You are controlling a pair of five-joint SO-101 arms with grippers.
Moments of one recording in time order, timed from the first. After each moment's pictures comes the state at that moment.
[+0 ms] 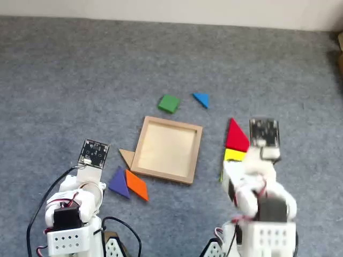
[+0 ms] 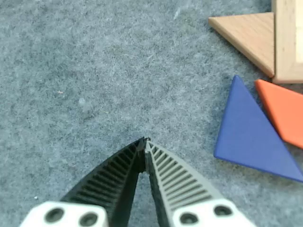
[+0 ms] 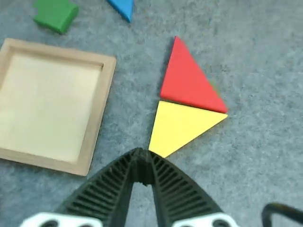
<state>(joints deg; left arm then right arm) -15.3 -102.5 96.0 76.1 -16.5 -3.6 -70.8 59.6 74.0 3.0</state>
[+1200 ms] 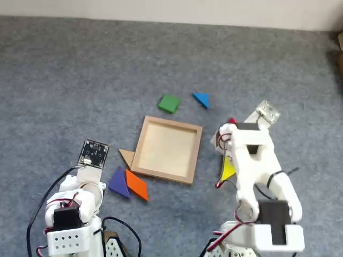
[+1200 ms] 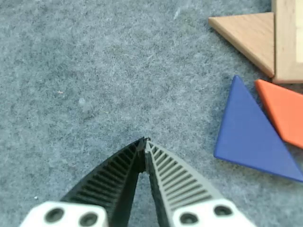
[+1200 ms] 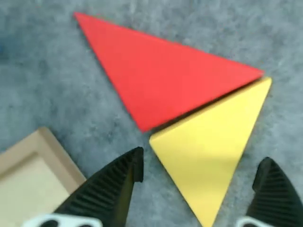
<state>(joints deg) -15.3 -102.5 96.0 76.1 -16.5 -5.6 -4.9 40.4 50.2 -42.1</state>
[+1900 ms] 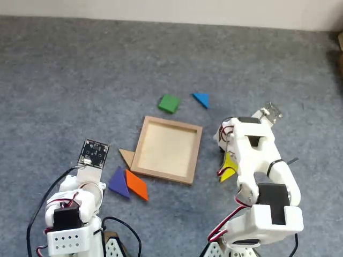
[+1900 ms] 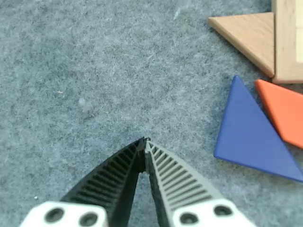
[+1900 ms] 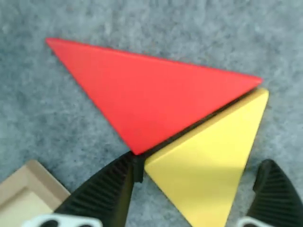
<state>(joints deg) -15.3 -102.5 96.0 76.1 -16.5 -3.1 2.5 35.6 50.3 -44.5</state>
